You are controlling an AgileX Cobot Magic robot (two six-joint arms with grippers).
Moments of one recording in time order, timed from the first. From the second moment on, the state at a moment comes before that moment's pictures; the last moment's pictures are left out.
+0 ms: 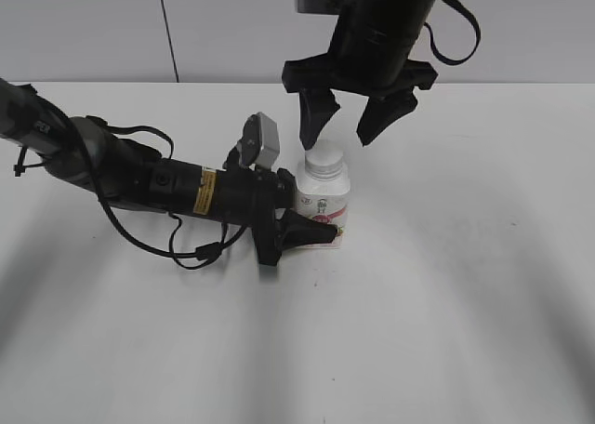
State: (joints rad) left arm -0.35 2.42 -1.35 1.51 -1.02 -0.72; right arm 0.52 2.08 -1.83 0.23 1.20 0.06
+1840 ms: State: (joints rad) left arm -0.35 2.42 -1.35 1.50 -1.02 -0.72; right arm 0.52 2.15 -1.83 0.26 1.17 0.18
